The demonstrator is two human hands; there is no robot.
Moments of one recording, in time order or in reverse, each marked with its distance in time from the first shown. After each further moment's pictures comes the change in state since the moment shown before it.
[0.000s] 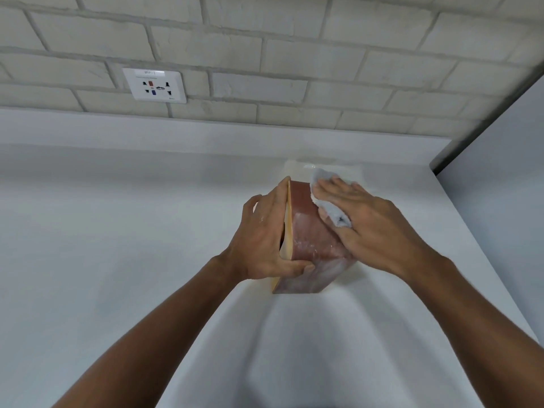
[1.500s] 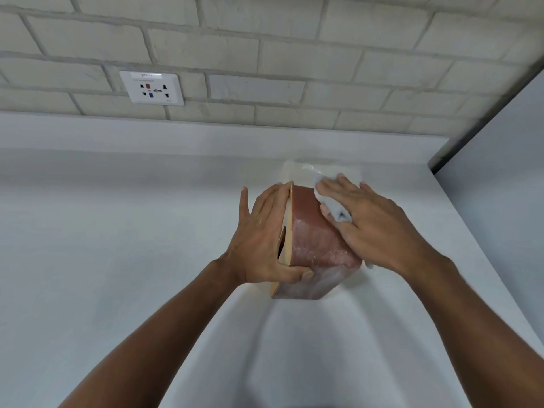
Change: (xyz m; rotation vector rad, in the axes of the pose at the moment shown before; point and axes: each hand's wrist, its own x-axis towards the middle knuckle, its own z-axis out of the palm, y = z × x) left_hand -0.003 -0.002 0.008 0.159 0.034 0.033; right_hand 0.000 -0.004 -0.005 -0.021 -0.029 0.115
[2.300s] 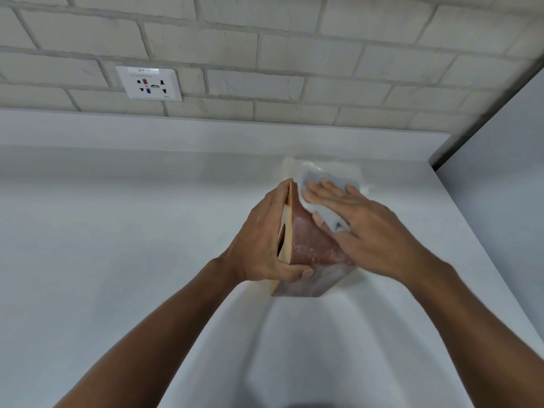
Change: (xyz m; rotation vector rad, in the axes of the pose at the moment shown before) left_hand 0.005 0.003 -0.006 -0.389 -0.055 -0.044; right_hand -0.005 0.000 0.007 0.107 -0.018 -0.126
